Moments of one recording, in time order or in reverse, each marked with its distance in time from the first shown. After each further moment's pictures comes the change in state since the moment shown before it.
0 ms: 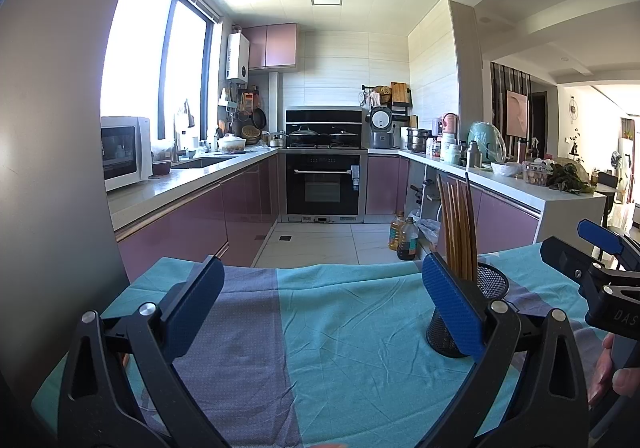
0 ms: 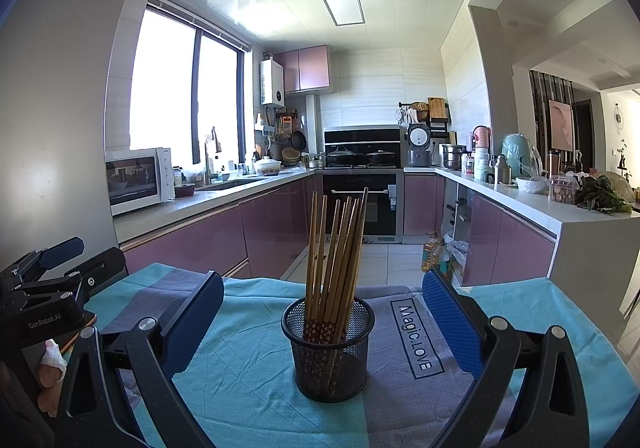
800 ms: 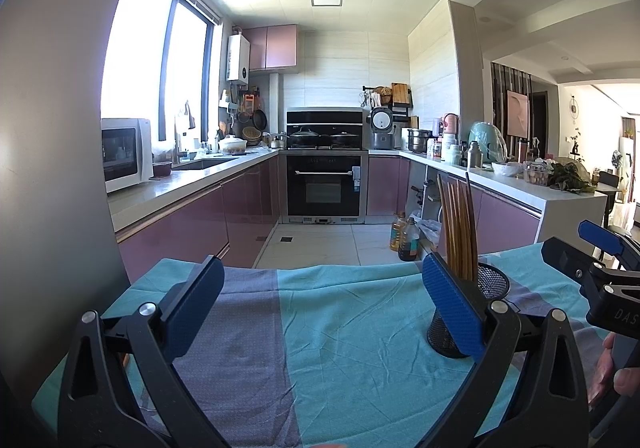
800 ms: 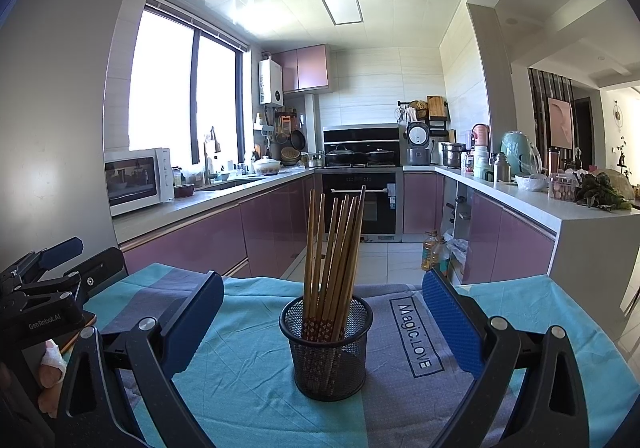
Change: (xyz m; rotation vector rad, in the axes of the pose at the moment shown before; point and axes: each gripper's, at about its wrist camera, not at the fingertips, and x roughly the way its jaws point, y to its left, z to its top) left arm 0.000 0.000 -0.001 0.004 -0.008 0.006; right arm -0.002 -0.002 -0.002 0.009 0.002 0.000
